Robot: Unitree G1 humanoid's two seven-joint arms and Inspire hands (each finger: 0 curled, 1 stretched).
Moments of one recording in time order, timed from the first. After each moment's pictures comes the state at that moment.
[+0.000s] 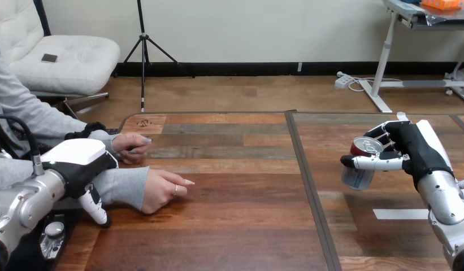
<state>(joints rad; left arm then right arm) -0.64 0.71 -0.44 1.06 0.76 -0.41 -0.05 -0.65 -0.47 0.00 1.26 -0.25 -0.42 -0.05</state>
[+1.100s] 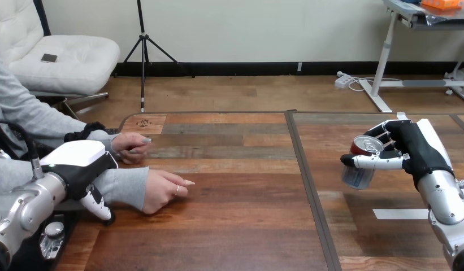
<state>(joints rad) -0.64 0.69 -0.44 1.10 0.72 -0.44 -0.02 -0.65 -0.47 0.00 1.26 -0.25 -0.43 -0.06</state>
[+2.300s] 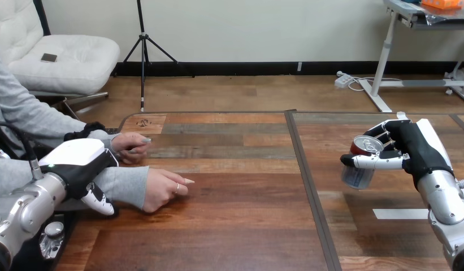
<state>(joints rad) -0.64 0.69 -0.44 1.11 0.69 -0.45 0.02 -0.65 -0.47 0.00 1.26 -0.25 -0.43 -0.06</state>
